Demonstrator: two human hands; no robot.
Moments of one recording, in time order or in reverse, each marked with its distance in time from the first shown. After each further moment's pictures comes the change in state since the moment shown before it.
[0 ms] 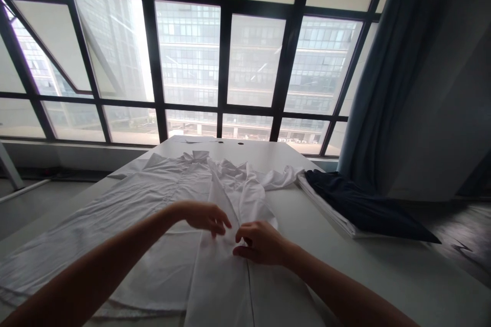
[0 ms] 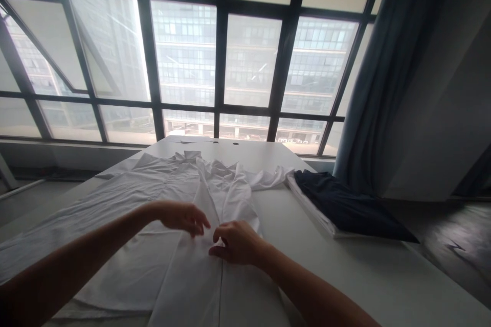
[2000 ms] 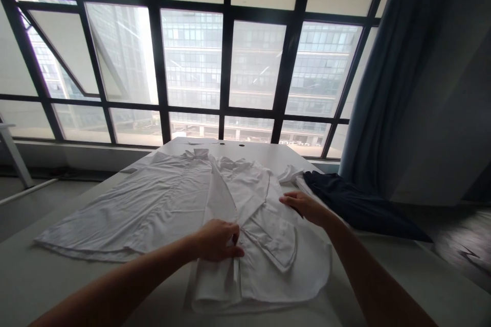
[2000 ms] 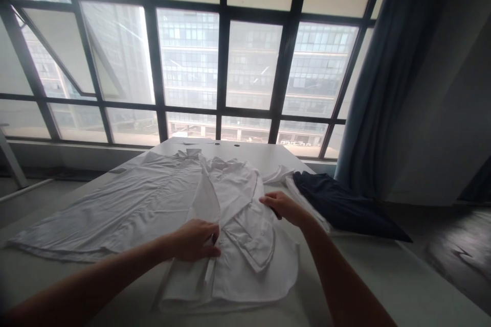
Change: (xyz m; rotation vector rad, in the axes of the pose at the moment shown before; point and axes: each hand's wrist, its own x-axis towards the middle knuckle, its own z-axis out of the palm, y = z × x) left_hand 0.027 0.044 0.075 0.372 0.447 -0.073; right_hand -0.048 0.087 -0.077 0.684 0.153 0.571
